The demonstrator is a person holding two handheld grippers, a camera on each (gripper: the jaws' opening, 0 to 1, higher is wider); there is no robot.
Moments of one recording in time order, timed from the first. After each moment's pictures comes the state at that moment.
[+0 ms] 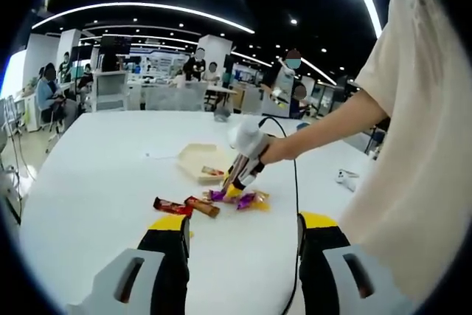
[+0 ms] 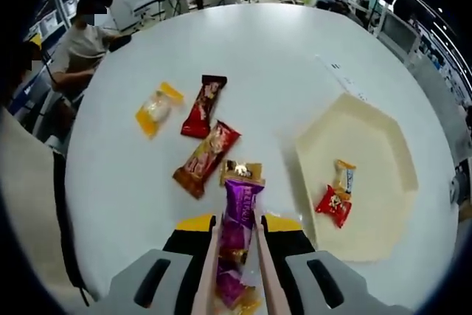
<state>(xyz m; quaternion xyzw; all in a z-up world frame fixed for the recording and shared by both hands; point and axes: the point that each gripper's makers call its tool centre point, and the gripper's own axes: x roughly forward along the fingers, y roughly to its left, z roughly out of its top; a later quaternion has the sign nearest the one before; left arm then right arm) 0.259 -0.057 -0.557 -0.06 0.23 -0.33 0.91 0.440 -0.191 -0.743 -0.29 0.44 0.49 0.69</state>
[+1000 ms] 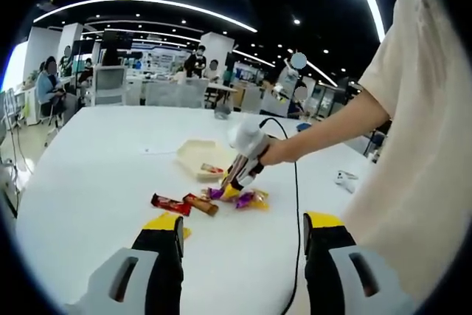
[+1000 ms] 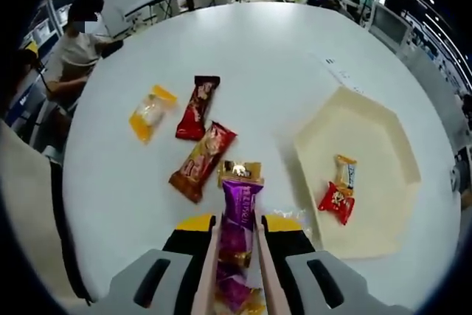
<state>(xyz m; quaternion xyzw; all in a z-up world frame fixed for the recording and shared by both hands) 0.262 -0.058 -0.563 -0.07 0.24 -0.33 0.91 0.443 -0.189 -0.748 -0.28 0.45 0.47 0.71</state>
